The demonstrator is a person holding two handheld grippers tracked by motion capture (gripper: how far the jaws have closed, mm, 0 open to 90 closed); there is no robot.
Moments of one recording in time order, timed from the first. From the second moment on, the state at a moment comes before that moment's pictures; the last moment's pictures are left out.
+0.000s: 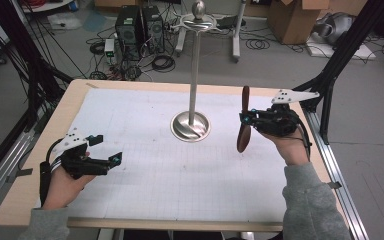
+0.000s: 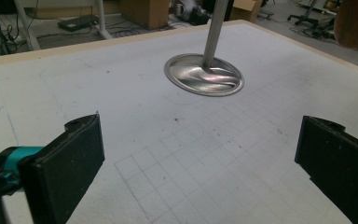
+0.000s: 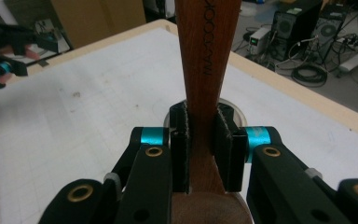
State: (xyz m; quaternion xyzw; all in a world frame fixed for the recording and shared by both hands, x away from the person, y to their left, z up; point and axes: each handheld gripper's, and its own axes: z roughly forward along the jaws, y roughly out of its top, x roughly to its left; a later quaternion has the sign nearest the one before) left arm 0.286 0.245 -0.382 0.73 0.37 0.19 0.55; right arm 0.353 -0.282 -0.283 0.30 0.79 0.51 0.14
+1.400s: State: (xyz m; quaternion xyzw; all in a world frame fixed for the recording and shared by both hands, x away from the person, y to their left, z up) left arm 0.264 0.260 -0.384 0.71 0.38 0.20 0.55; right arm 0.398 -0.259 -0.229 0.29 0.78 0.54 0.14
